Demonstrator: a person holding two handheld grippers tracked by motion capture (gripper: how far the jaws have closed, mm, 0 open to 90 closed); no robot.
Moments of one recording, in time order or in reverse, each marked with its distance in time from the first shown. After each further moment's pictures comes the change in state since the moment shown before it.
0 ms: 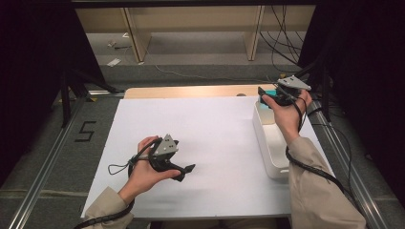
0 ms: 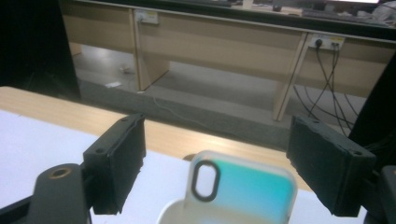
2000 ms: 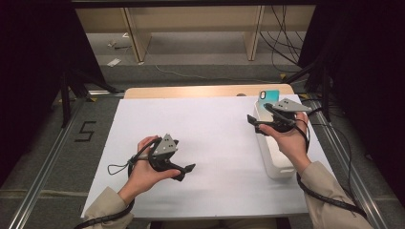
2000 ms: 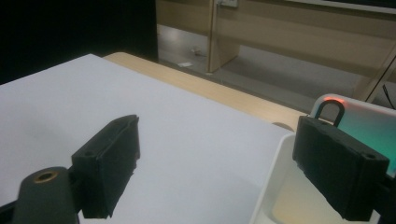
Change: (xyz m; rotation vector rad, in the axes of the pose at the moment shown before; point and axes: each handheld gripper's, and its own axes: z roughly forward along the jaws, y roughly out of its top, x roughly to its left) left arm 0.000 0.002 -0.002 -0.010 -0.002 -0.005; right arm 0.043 -0.025 -0.065 0.055 0.296 -0.056
